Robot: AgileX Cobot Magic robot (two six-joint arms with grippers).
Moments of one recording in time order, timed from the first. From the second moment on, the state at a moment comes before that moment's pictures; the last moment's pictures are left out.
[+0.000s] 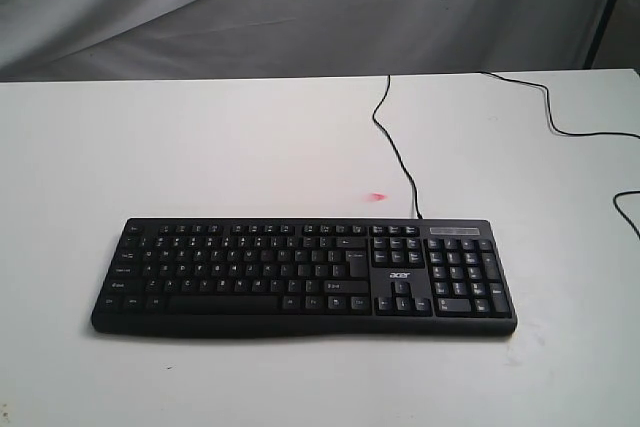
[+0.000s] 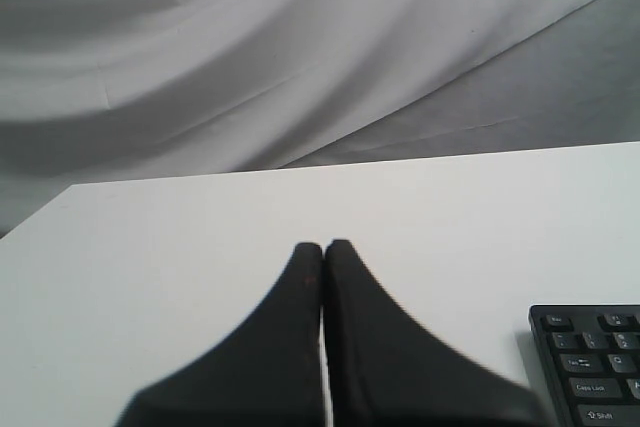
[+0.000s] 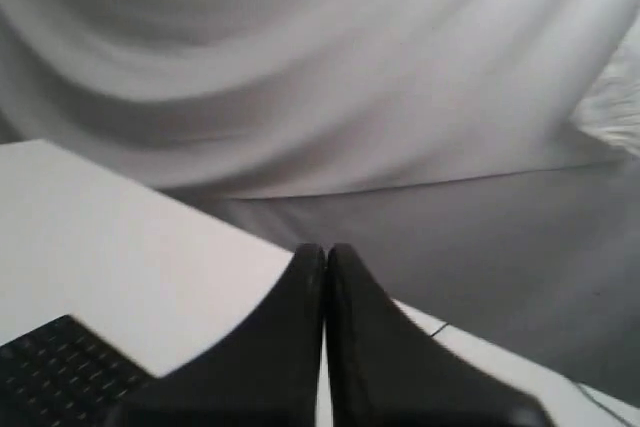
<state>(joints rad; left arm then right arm) 0.13 0.00 -0.01 0.03 0.19 0.09 0.21 0.41 -0.37 1.15 0.04 -1.31</state>
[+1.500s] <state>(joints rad) 0.13 0.00 -0.01 0.03 0.19 0.09 0.02 0.16 -0.01 -0.13 -0.10 0.10</state>
